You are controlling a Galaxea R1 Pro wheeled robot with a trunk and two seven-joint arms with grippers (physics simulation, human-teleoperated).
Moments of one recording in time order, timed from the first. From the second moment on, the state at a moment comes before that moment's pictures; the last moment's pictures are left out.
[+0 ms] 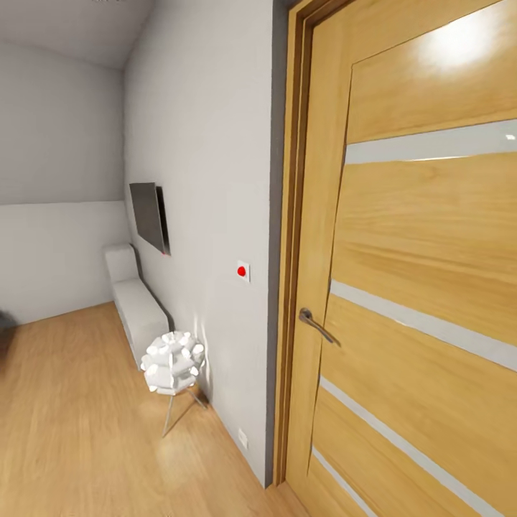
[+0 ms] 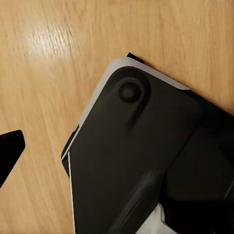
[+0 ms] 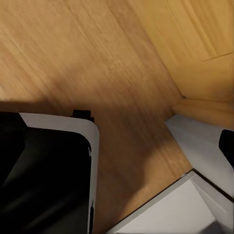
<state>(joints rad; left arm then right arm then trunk) 0.00 -0.01 0.02 -0.09 0.49 -0.07 0.12 -0.19 -0.08 0.03 0.03 0.08 -0.11 -0.03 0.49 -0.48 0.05</state>
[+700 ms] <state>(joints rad) 0.00 -0.01 0.02 -0.09 0.49 -0.07 0.12 -0.19 -0.08 0.03 0.03 0.08 -0.11 -0.03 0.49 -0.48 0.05</state>
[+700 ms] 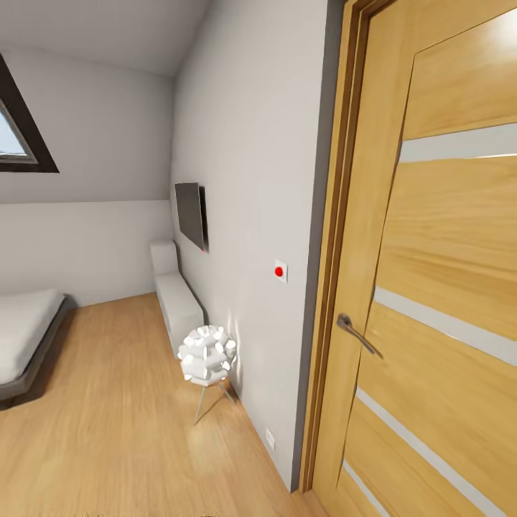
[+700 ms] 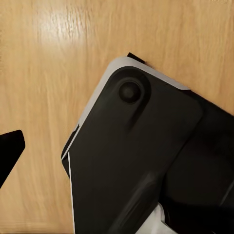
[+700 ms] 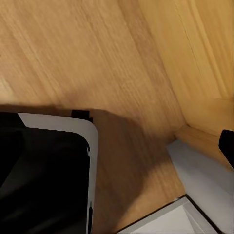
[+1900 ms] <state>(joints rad) 0.00 -0.01 0.02 -0.09 0.49 -0.07 0.12 -0.19 -0.09 0.03 0.03 0.08 -0.11 -0.03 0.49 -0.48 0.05</state>
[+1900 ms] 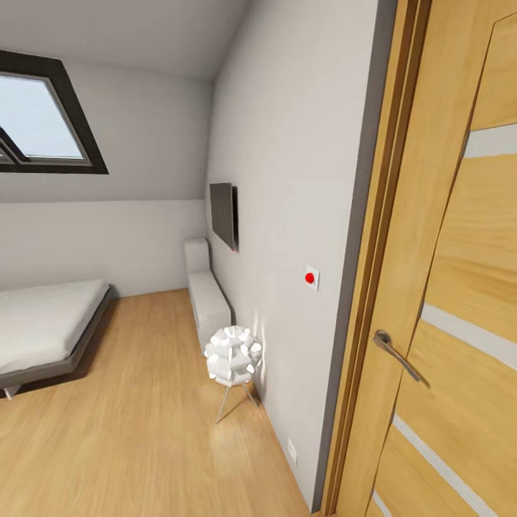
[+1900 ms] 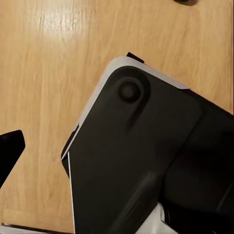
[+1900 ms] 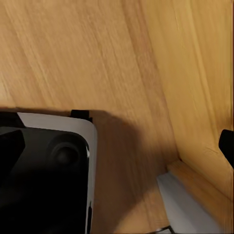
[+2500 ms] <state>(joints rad) 0.00 -0.01 0.02 -0.09 0.49 -0.07 0.12 -0.19 -0.08 0.03 0.03 0.08 -0.11 -0.03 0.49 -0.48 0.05</state>
